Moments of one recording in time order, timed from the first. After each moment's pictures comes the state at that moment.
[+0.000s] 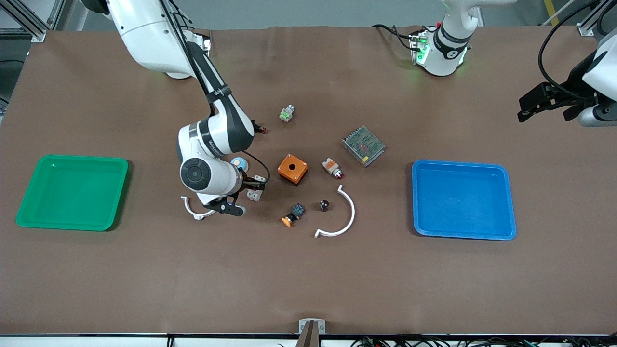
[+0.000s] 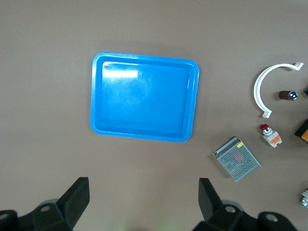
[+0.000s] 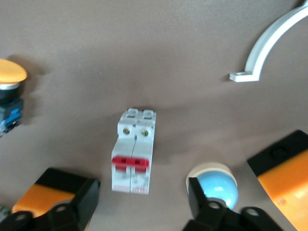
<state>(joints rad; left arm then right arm) -0.03 0.00 -0.08 -1.48 -0.01 1.48 -0.12 0.57 0.58 -0.14 -1.64 0.34 2.00 0.52</state>
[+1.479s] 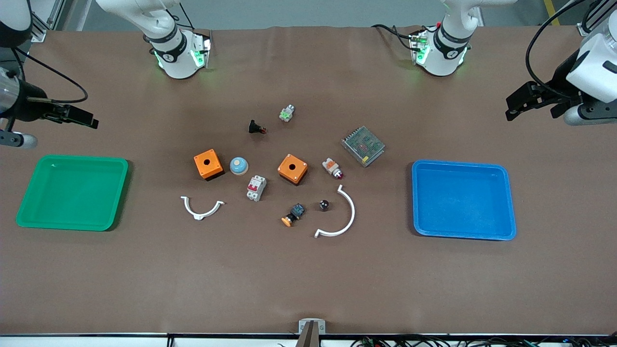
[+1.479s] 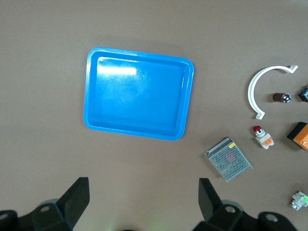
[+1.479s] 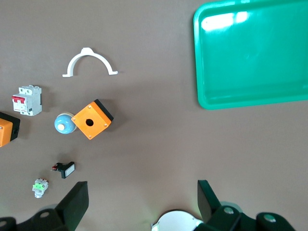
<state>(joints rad) -0.03 -0.01 -0.11 -1.49 -0.01 1.48 -0.20 0.14 -0.04 -0.22 -1.71 0.05 1.50 0.08</state>
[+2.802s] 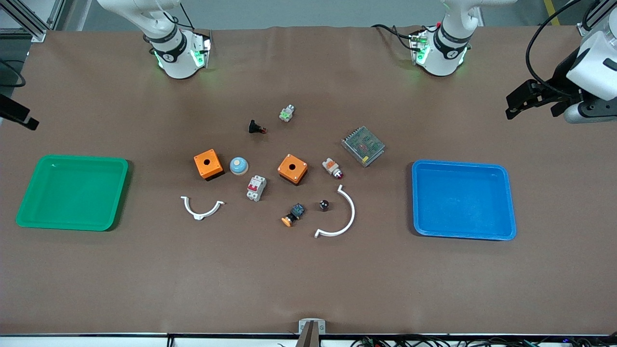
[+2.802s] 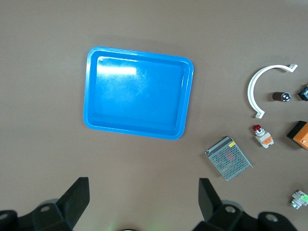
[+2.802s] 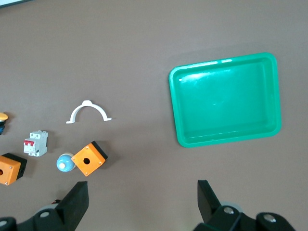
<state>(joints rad) -0.03 -0.01 -0.12 -1.49 -0.01 1.47 -0.20 0.04 0.00 -0.22 -1.50 0.04 1.51 0.04</state>
